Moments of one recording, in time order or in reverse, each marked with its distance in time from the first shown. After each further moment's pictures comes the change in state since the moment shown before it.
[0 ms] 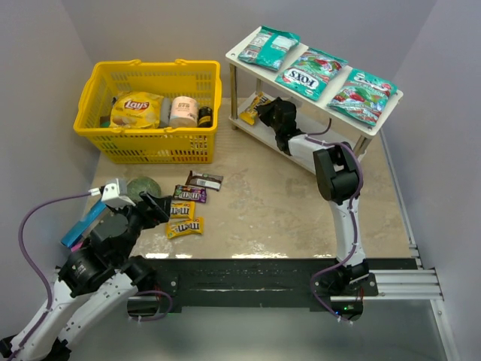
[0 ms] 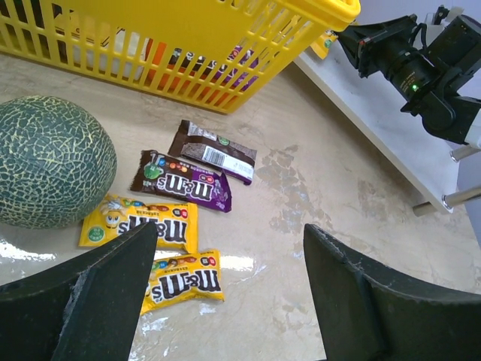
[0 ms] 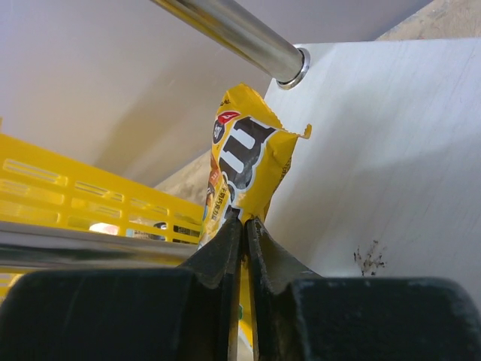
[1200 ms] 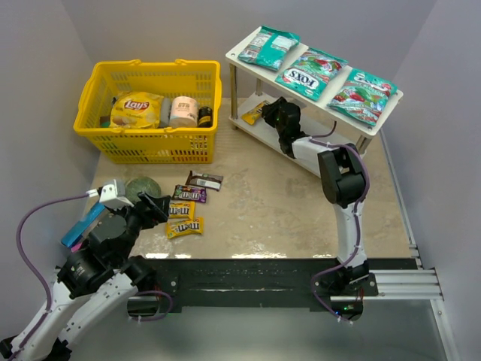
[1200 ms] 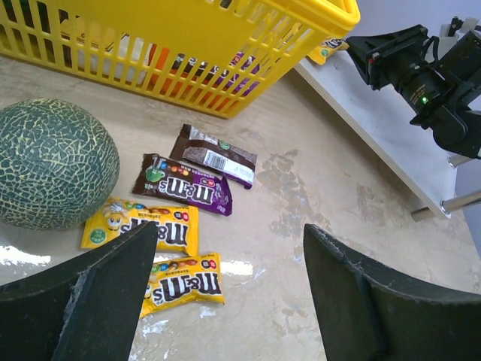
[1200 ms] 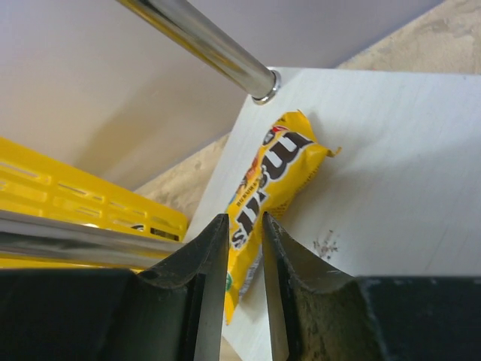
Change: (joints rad) left arm 0.000 -0.023 -0.005 0.000 -0.013 -0.001; right arm -0.007 -0.082 -0.104 0.019 0.067 -0.095
